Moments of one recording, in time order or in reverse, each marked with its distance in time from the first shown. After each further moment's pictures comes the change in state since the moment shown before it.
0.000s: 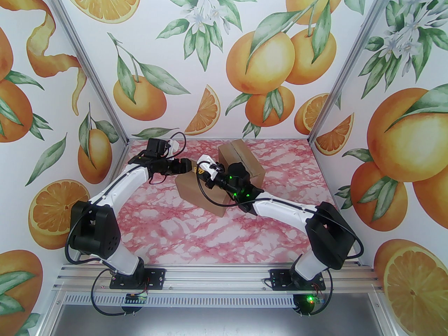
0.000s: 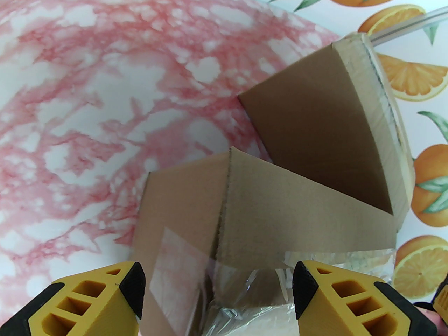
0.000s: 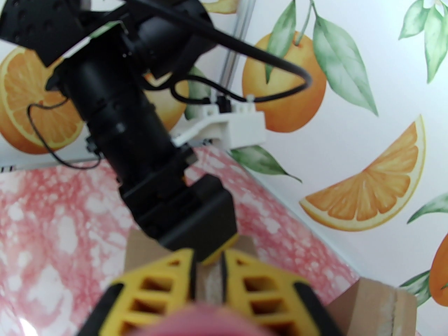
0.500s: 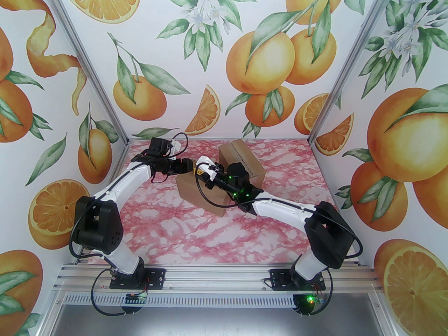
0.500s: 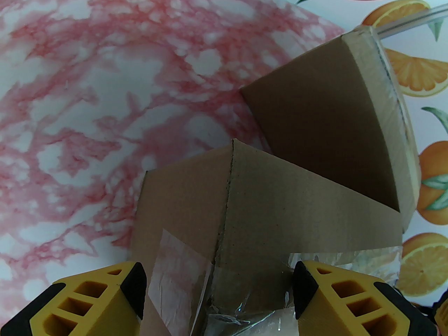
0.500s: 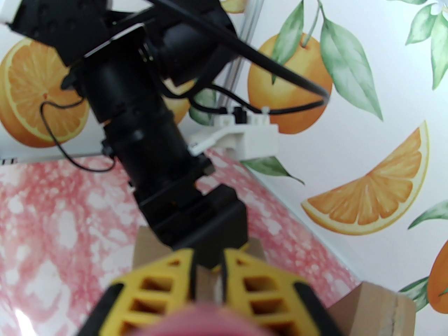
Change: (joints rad) left arm -0.002 0.058 0.034 -0.012 -0.007 0.014; right arm -0.001 0.005 0.002 -0.009 -0.012 -0.040
